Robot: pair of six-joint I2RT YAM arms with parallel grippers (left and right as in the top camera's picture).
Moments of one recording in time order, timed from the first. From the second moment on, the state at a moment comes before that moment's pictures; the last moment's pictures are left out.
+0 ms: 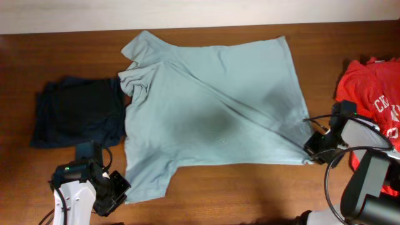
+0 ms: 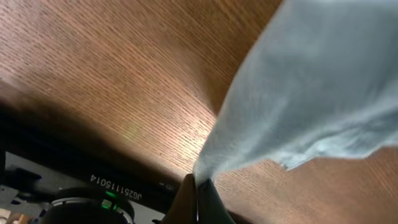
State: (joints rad) left arm 0.19 1.09 0.66 -1.24 0.14 -0.58; right arm -0.40 1.69 0.90 -0.88 0.00 0.42
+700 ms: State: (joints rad) left arm 0.19 0.91 0.66 -1.42 0.24 -0.51; right arm -0.42 1.69 0.91 -1.07 0.10 0.47
